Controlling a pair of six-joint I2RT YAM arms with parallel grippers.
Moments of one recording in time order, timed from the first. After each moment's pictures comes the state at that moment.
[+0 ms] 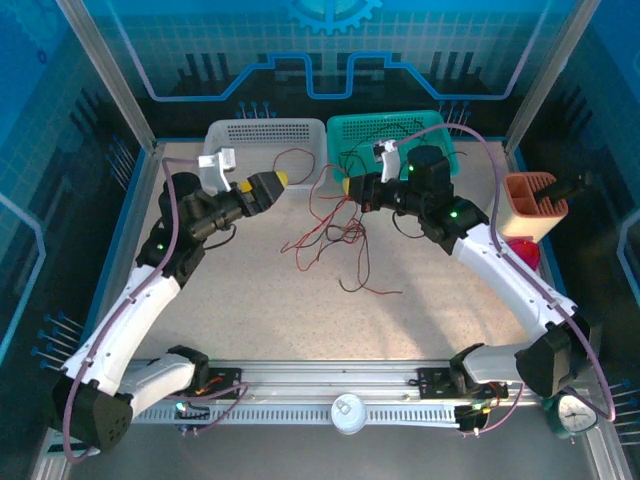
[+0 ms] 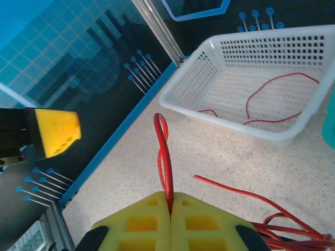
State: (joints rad) left arm -0.29 1.04 1.00 -0.07 0.47 -0.79; right arm 0.48 1.31 1.24 -0.26 -0.43 0.41
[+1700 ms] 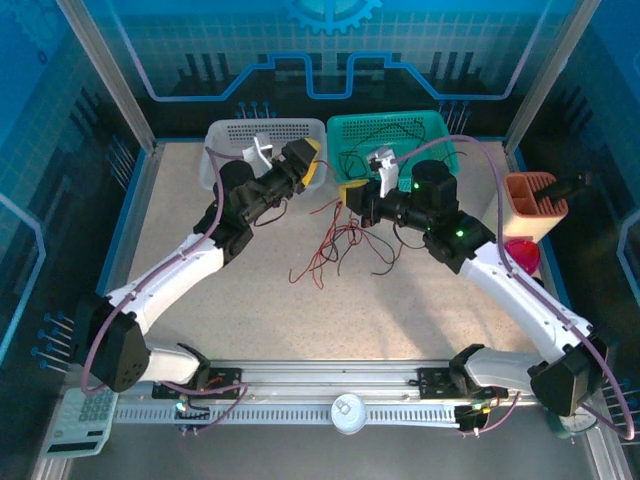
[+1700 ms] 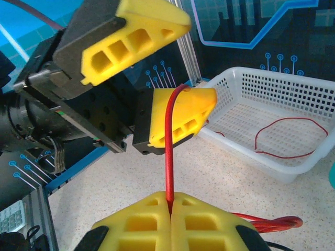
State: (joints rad) left arm -0.48 1.36 1.06 0.37 0.22 -1.33; right arm 0.56 1.20 1.16 -0.20 -0.39 0.24
